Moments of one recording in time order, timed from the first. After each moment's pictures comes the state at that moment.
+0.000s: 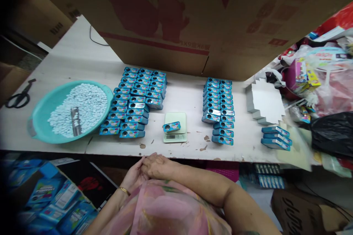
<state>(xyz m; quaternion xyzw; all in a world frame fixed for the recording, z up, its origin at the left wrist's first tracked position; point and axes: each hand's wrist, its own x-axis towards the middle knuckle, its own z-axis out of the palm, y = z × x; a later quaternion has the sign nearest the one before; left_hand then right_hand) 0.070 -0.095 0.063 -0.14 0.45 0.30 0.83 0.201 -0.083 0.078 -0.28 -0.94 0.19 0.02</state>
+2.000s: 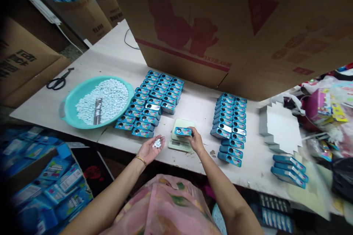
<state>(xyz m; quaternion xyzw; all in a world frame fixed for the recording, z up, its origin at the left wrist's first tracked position) 0.080 -0.022 0.039 -0.17 0.44 0.46 0.76 0.300 -0.002 0.014 -0.57 -0.56 0.46 0.38</state>
